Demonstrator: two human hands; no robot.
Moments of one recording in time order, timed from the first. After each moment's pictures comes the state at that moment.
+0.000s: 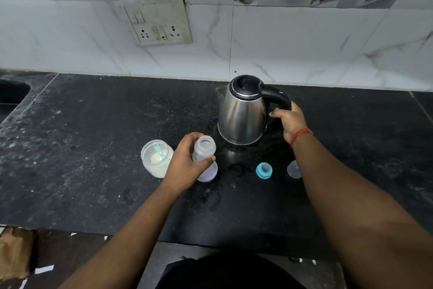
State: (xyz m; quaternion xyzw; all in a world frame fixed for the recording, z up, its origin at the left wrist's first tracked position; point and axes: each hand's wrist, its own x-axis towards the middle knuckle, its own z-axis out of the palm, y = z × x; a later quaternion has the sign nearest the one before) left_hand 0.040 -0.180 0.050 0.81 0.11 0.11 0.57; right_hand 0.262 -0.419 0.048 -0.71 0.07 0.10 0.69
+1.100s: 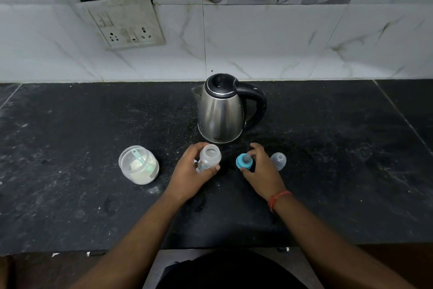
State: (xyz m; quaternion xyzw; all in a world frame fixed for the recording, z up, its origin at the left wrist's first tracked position) left_hand 0.047 -0.222 0.033 0.84 0.05 0.06 0.54; right_hand 0.112 -0.442 0.002 -0.90 -0.10 0.07 0.41
